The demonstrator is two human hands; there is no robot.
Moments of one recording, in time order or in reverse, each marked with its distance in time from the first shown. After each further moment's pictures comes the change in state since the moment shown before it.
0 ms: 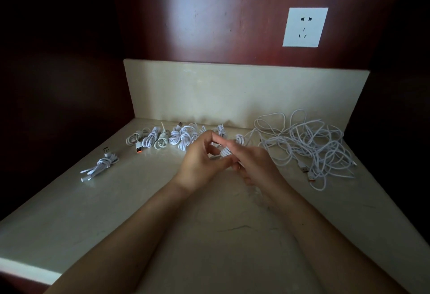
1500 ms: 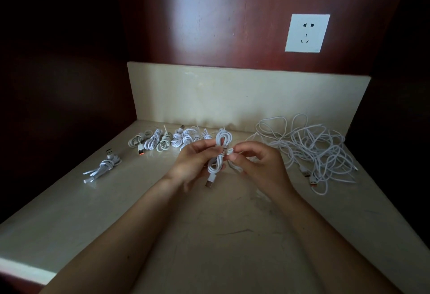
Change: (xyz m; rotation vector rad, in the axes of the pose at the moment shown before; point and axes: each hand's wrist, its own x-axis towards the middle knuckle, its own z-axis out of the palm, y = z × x) left_hand 0.007 0.007 -0.016 -0.581 -0.077 -0.483; right_hand 0.010 0.020 -0.008 -0.009 0.120 -0.345
